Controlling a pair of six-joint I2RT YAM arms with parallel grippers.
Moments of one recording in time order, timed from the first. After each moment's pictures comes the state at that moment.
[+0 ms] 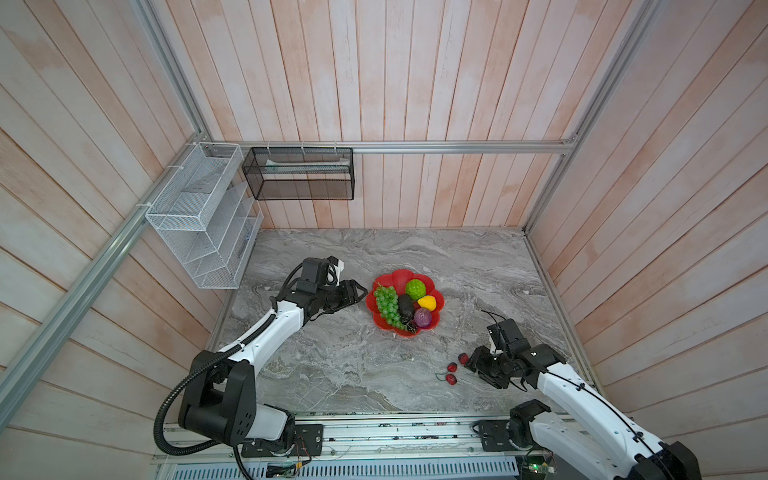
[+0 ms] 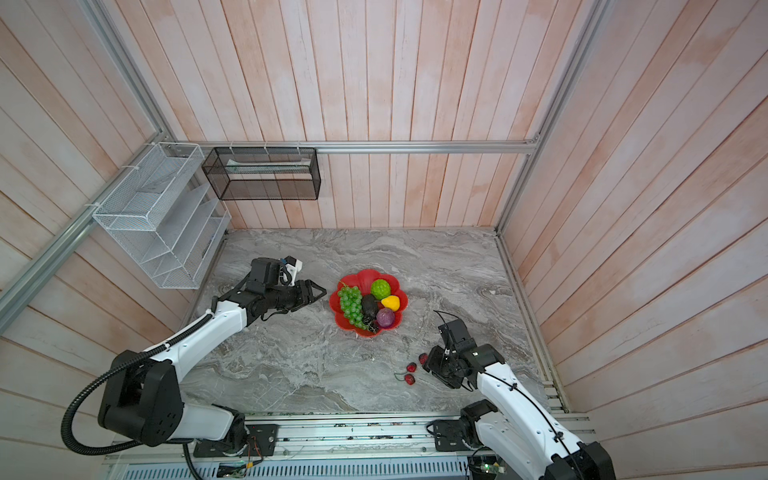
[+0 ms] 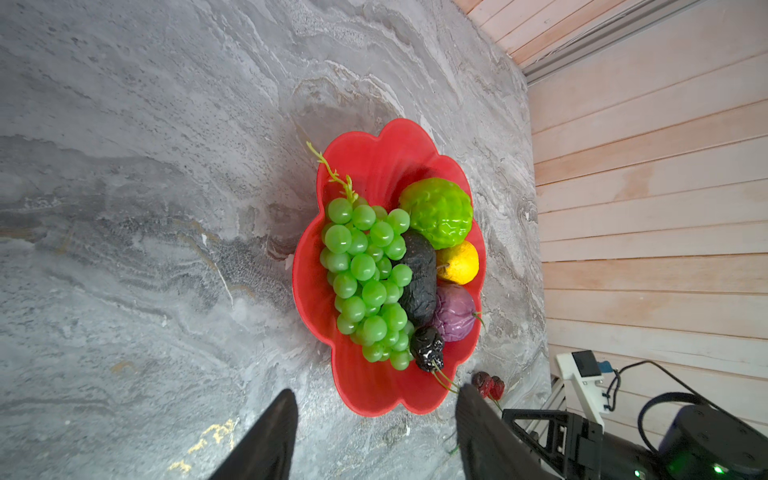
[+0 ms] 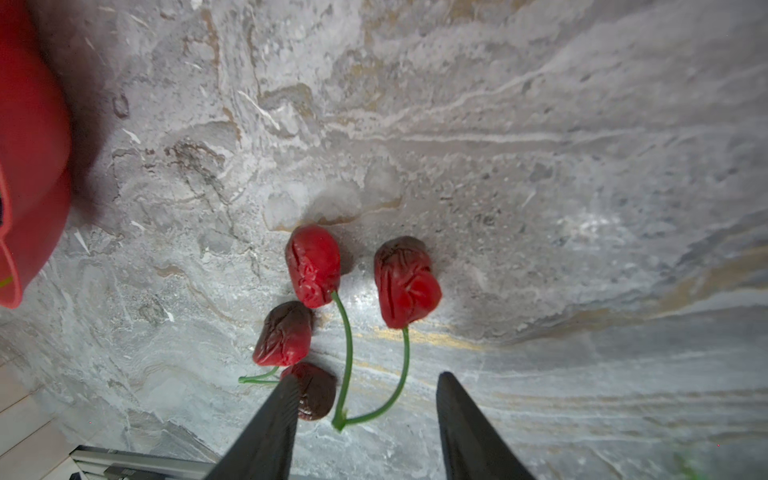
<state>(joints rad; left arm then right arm) -0.30 1.42 0.95 -0.31 0.50 -0.57 0.38 0.87 0.45 -0.80 -0.21 0.93</state>
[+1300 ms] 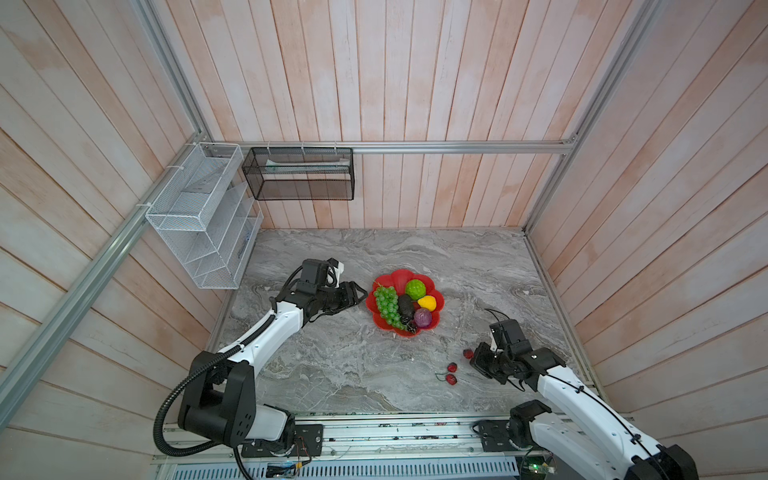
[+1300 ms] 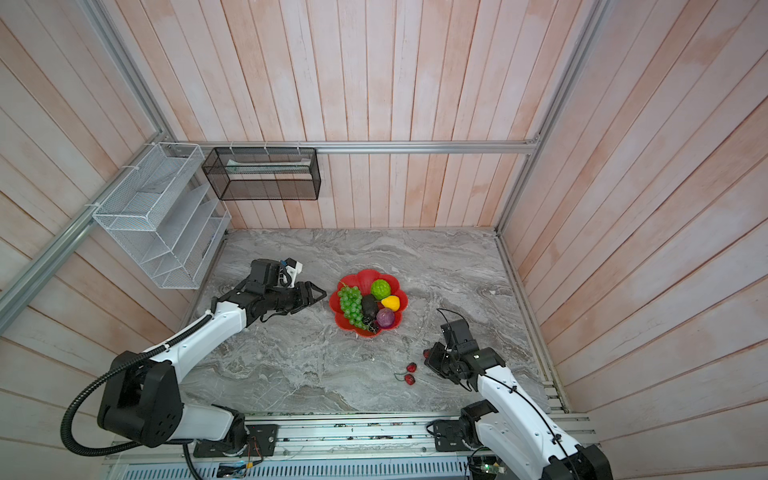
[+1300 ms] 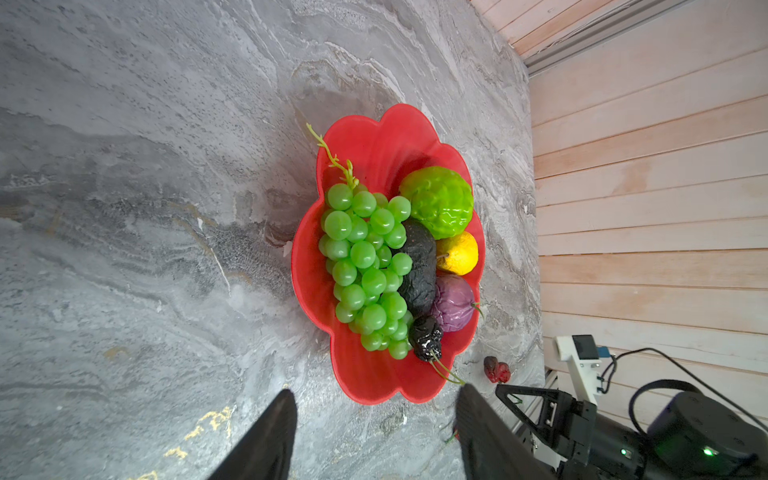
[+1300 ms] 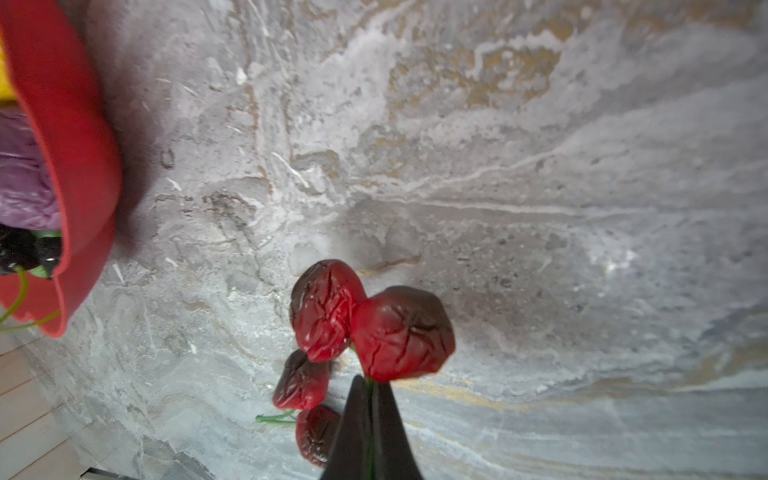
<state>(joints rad) -0.29 1.42 0.95 -0.32 0.52 -0.58 0.35 0.86 0.46 -0.71 -0.18 0.88</state>
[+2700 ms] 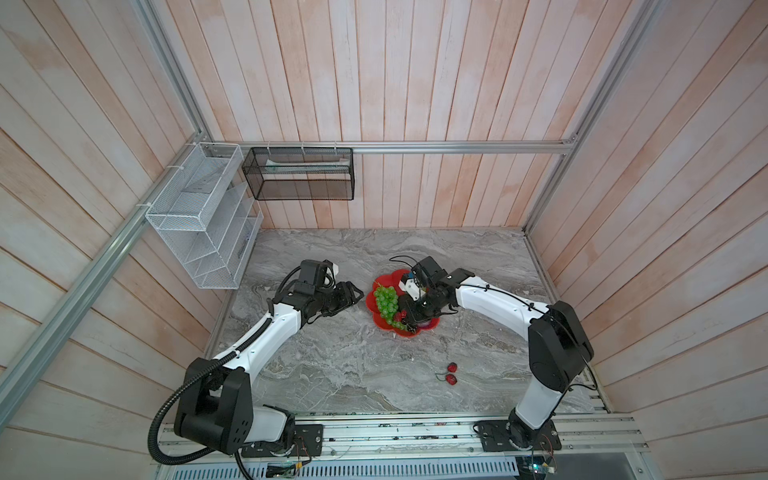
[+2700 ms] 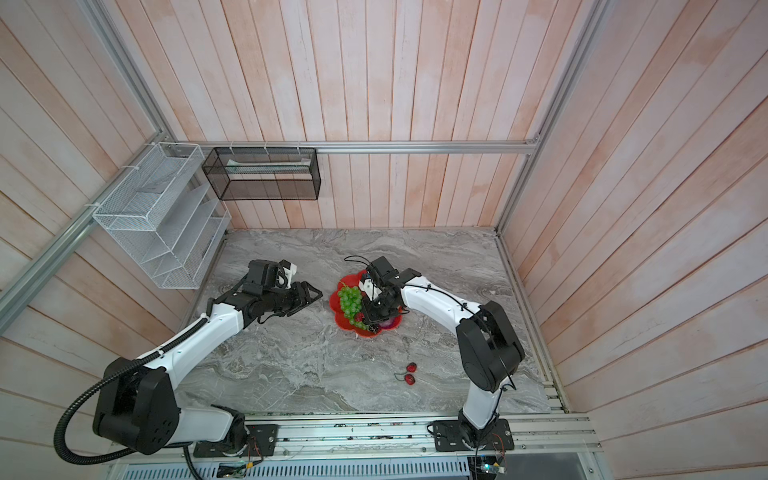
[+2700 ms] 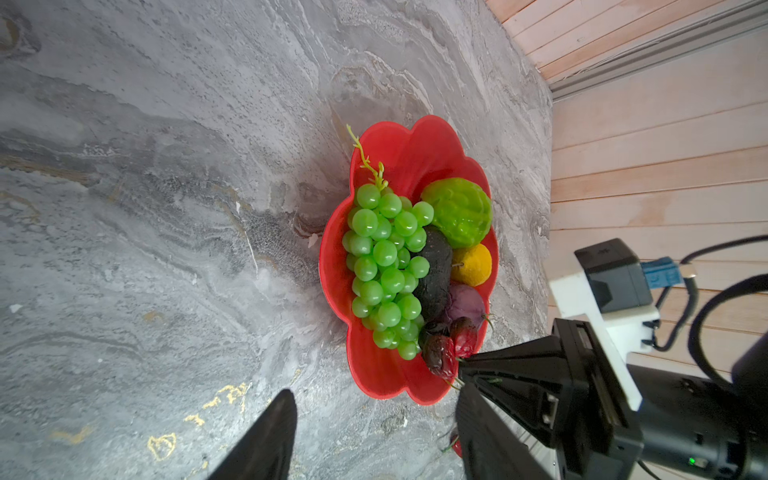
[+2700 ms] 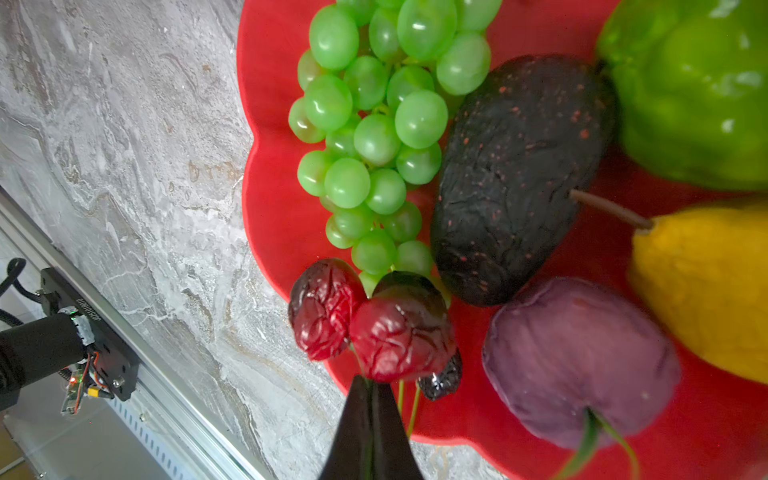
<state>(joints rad) -0.29 1.39 0.95 -0.38 0.45 -0.64 0.67 1.77 1.32 -0.77 -0.33 0.27</state>
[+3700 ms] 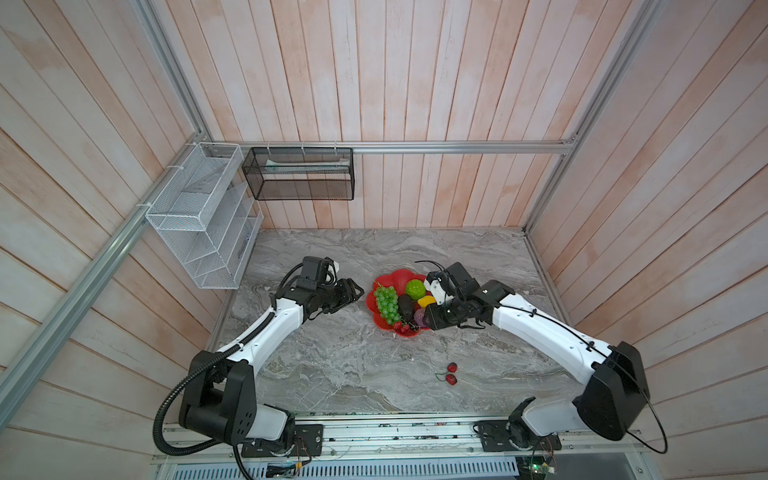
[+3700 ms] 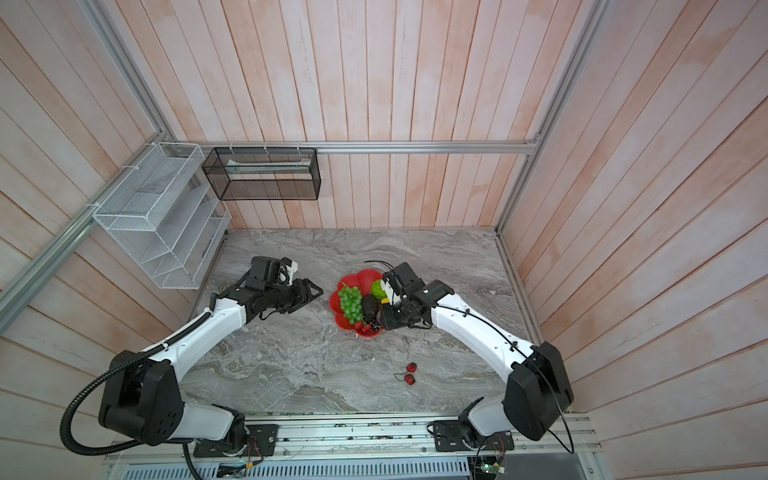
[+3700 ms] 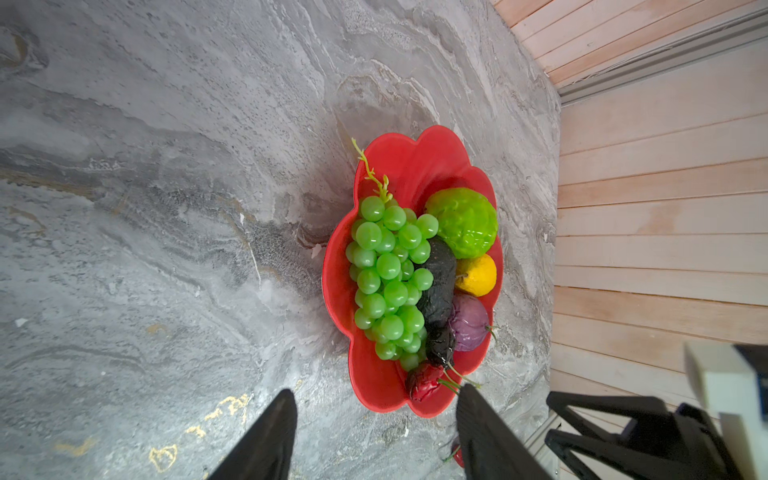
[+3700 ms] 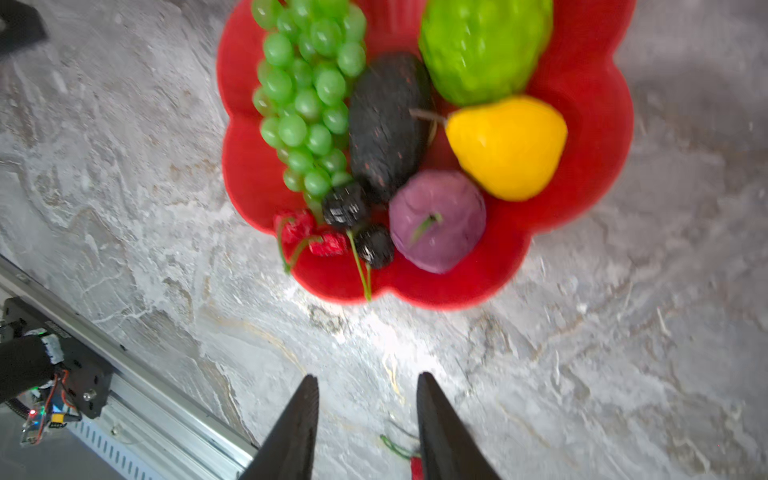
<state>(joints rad) -0.29 1.43 0.99 -0.39 0.44 -0.65 0.66 1.37 1.08 -0.83 -0.13 0.39</state>
